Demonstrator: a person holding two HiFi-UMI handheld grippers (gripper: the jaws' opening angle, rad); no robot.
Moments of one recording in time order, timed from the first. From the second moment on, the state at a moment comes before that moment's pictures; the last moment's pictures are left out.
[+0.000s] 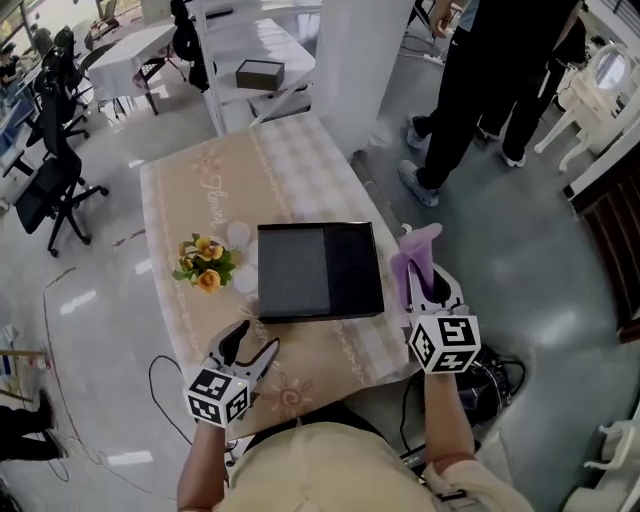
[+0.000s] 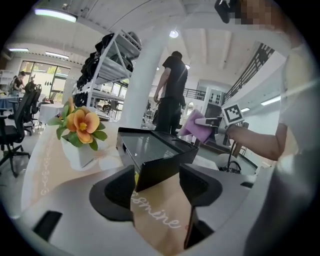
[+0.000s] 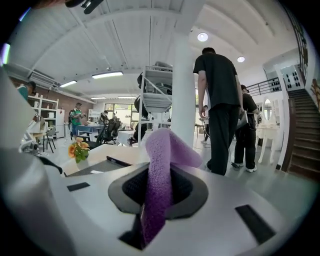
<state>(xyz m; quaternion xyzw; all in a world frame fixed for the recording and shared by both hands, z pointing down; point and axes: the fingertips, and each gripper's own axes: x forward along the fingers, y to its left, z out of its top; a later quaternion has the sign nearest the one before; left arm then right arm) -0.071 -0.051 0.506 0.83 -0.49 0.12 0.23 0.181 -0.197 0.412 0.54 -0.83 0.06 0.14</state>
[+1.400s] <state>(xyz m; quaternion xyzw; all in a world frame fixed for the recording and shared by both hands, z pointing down) -0.062 -0.073 0.534 0.84 -0.45 0.14 0.26 0.050 -0.223 0.497 0.32 -0.86 -0.04 0.39</state>
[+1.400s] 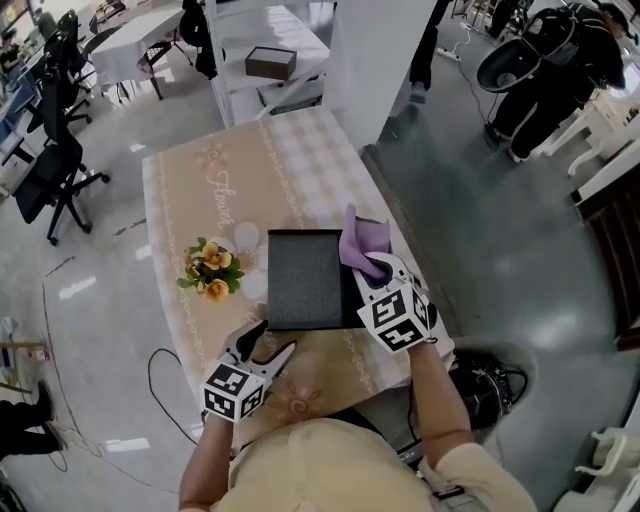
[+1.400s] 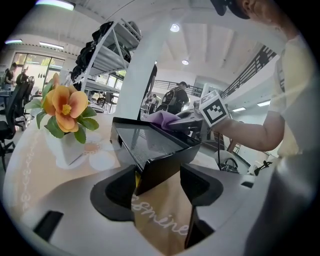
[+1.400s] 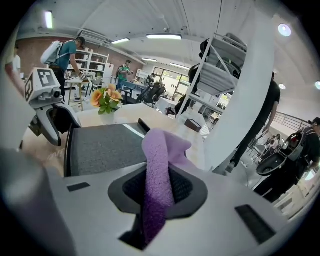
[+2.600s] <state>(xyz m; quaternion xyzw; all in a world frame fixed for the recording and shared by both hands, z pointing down) -0.063 -0.077 0.538 0.85 -0.44 0.13 0.26 0.070 -0.119 0.498 0.27 -0.87 0.06 0.42</state>
